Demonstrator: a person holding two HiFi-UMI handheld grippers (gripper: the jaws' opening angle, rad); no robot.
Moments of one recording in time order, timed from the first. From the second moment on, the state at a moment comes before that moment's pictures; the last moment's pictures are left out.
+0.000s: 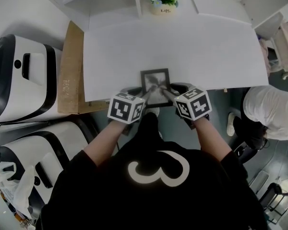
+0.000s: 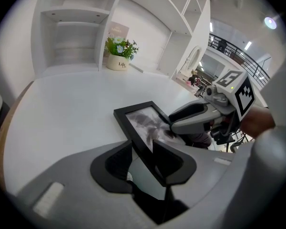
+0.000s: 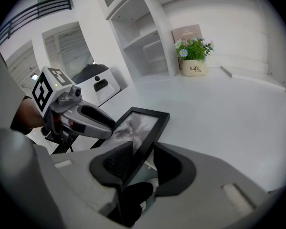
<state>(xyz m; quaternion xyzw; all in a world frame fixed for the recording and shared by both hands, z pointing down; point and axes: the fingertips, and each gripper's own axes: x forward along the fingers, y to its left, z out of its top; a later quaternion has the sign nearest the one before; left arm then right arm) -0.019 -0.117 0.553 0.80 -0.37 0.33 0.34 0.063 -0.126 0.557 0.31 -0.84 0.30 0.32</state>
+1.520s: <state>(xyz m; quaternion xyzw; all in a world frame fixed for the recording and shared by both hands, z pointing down) -0.012 -0.087 0.566 0.76 -0.23 0.17 0.59 0.072 -0.099 0.567 0.22 -0.78 0.56 0.18</state>
